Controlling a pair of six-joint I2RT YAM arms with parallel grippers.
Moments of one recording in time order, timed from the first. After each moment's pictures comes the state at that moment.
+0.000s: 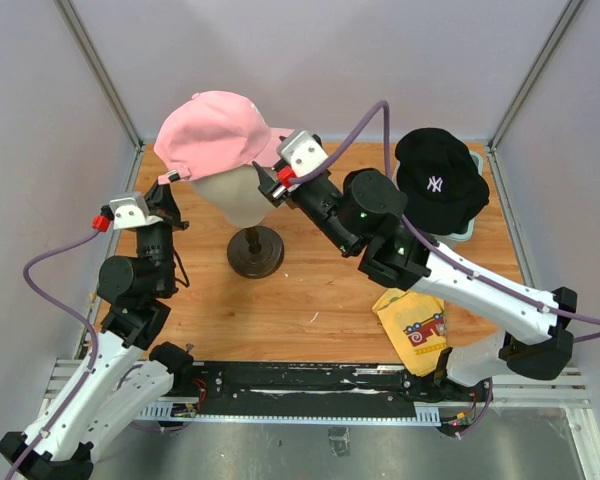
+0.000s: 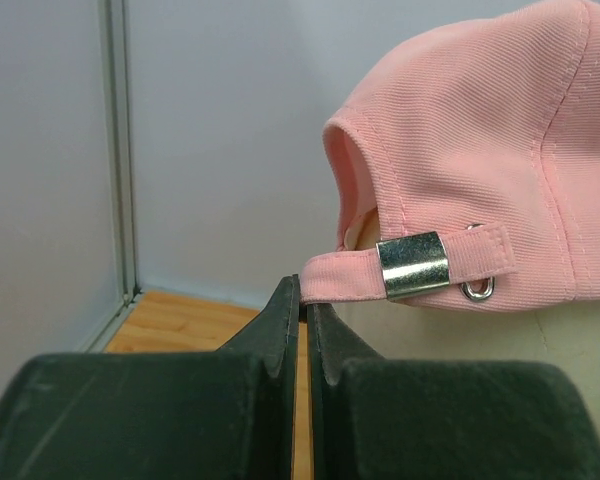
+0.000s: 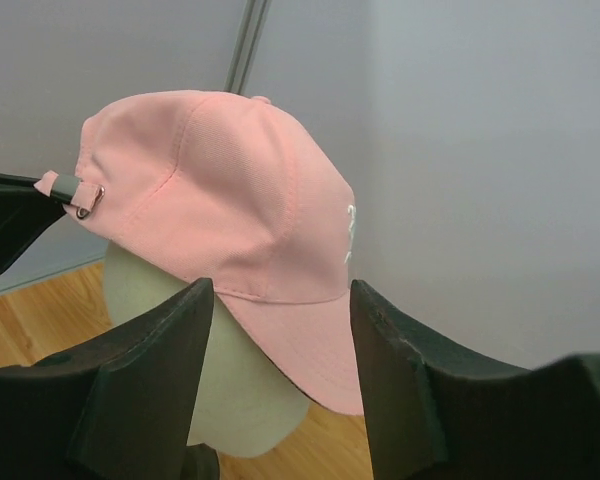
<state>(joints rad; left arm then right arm) -0.48 0.58 0.68 0.38 -0.59 0.09 1.18 1.43 1.63 0.08 0.37 -0.47</state>
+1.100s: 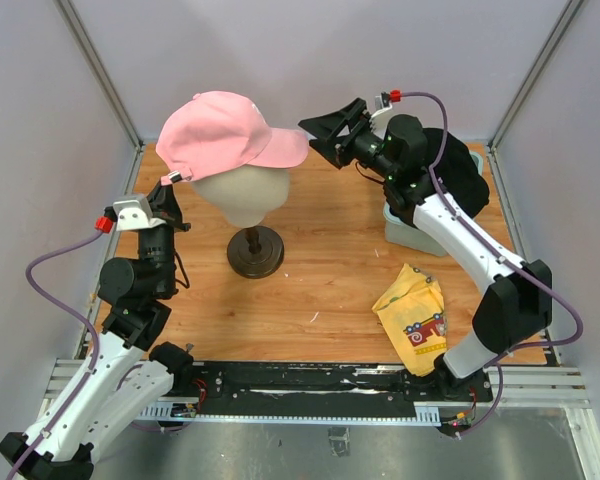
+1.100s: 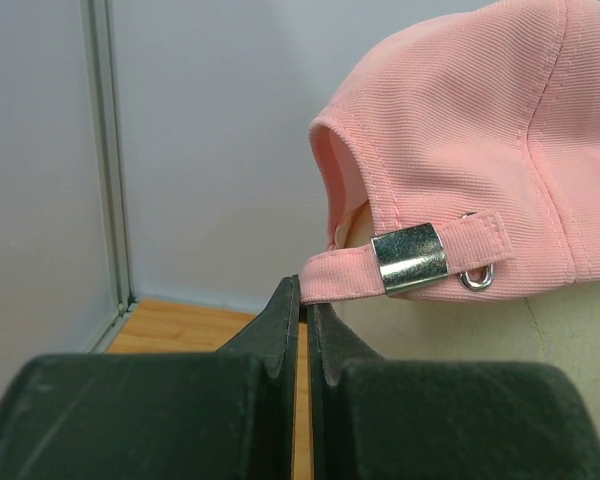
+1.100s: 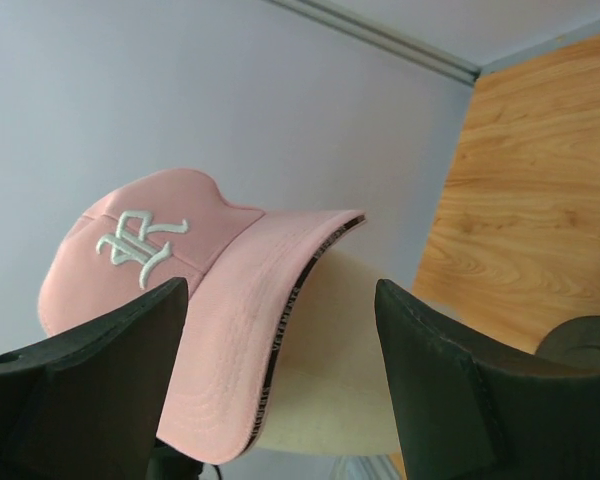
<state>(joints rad) -0.48 0.58 0.65 0.40 -0.54 0.10 0.48 1.57 1.42 0.21 -0.34 1.20</state>
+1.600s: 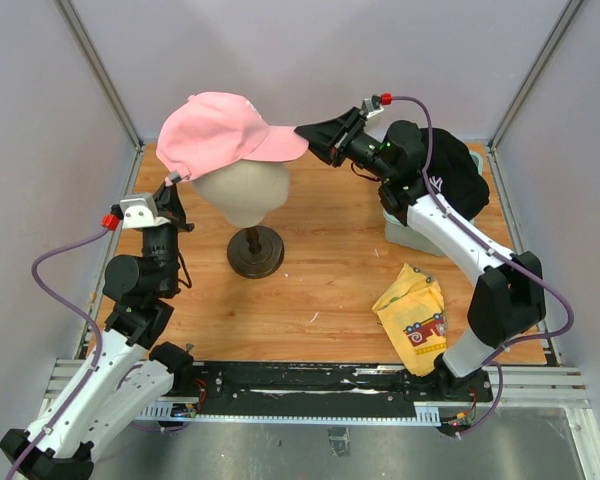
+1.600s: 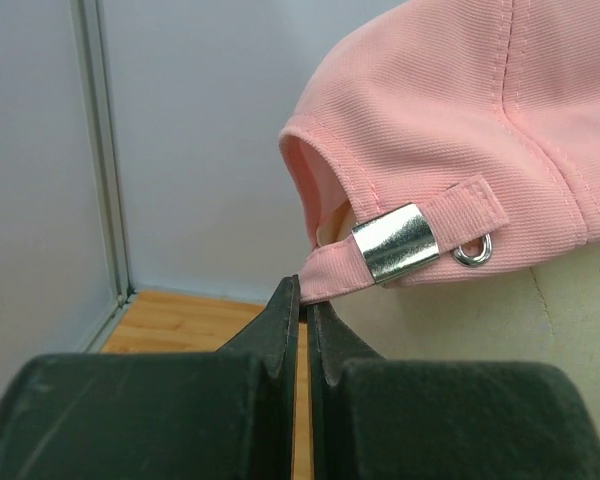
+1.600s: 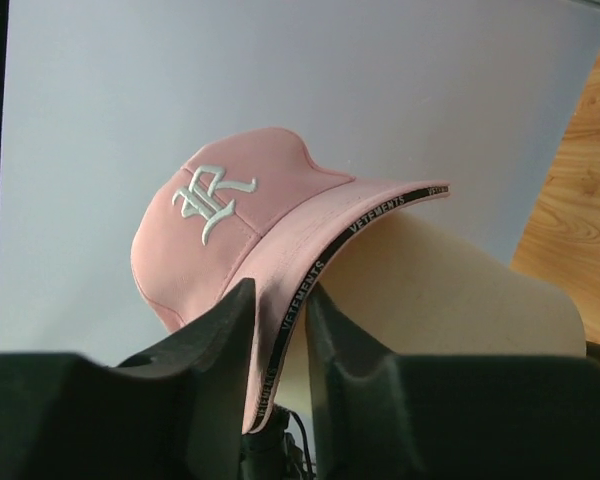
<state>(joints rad) -0.48 0.59 0.64 0.40 -0.54 0.10 0.48 1.61 1.38 0.44 -0.49 1.43</state>
